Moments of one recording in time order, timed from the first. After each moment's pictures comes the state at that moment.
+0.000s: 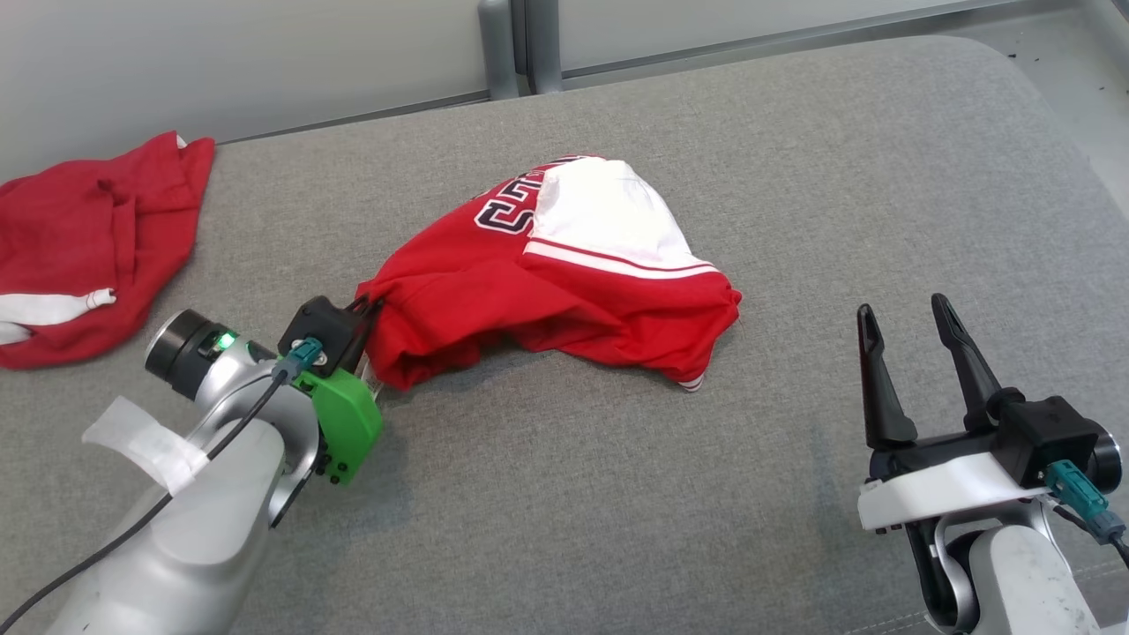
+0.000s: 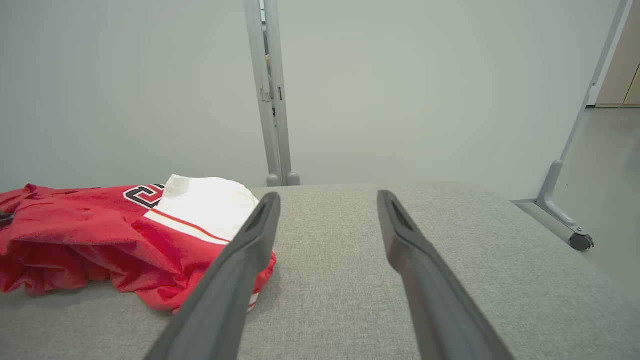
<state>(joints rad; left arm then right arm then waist) -0.68 0.34 -0.74 0.71 -0.30 -0.10 -0.13 -0.11 -0.05 -0.02 0.06 0.09 0.13 -0.26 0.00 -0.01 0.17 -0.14</state>
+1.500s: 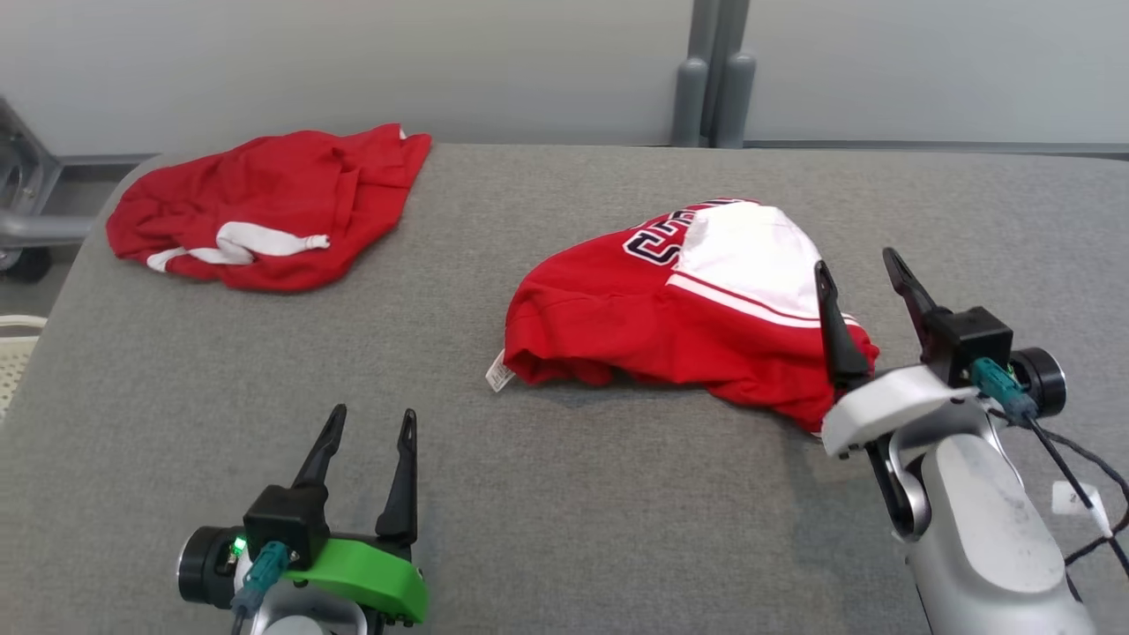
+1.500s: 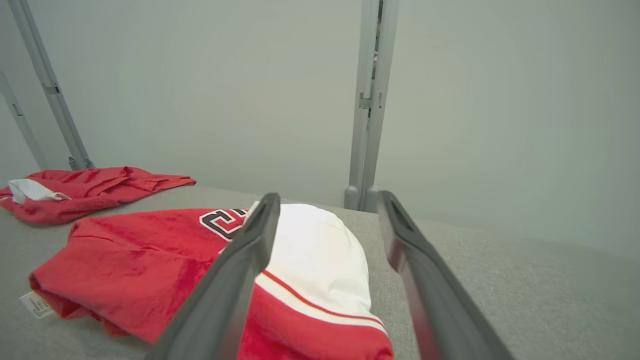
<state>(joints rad) -0.12 0.25 -0.44 0.22 -0.41 0.14 -0.26 -0.35 -0.05 0.00 0.39 0.01 0.13 -0.26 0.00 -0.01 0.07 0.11</state>
